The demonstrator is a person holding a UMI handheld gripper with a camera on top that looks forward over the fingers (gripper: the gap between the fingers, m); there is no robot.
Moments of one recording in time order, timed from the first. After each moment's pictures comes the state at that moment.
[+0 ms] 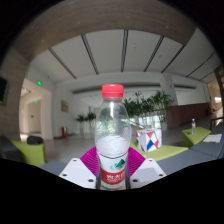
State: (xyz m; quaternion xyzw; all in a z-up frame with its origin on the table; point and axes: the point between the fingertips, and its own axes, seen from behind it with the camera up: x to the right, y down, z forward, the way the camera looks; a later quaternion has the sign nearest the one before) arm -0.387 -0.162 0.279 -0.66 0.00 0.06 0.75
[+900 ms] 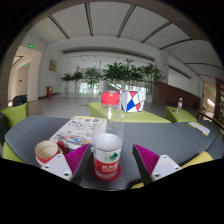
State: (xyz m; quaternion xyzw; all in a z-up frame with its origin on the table) arm -0.299 -0.174 0.091 -0.80 0.00 -0.06 0.60
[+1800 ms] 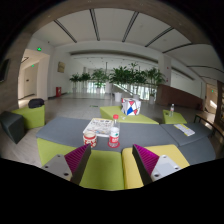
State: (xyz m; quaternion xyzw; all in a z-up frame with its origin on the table) arm -0.347 -0.523 0.258 -0.81 -0.02 -0.04 0.59
